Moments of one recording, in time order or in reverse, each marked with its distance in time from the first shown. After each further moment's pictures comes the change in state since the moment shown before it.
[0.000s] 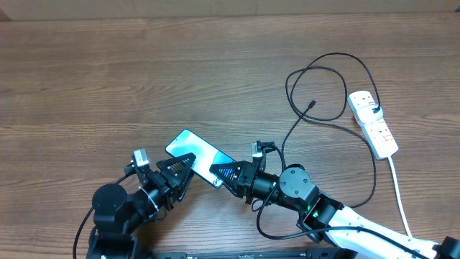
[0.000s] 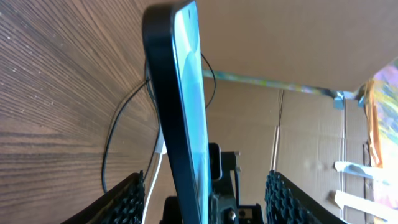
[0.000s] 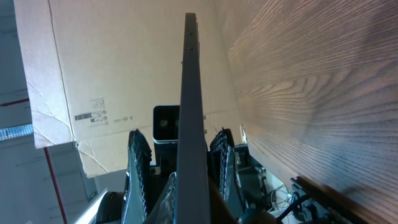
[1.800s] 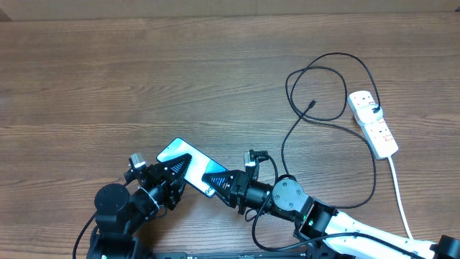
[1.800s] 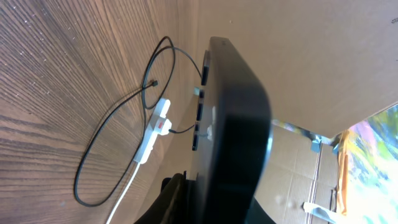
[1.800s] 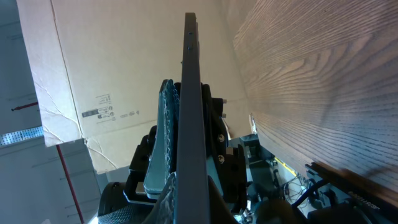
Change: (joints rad) left arm -0.031 0.000 0.000 0.000 -0.104 -0.219; right arm 0.118 0.002 0.000 0.026 0.104 0.082
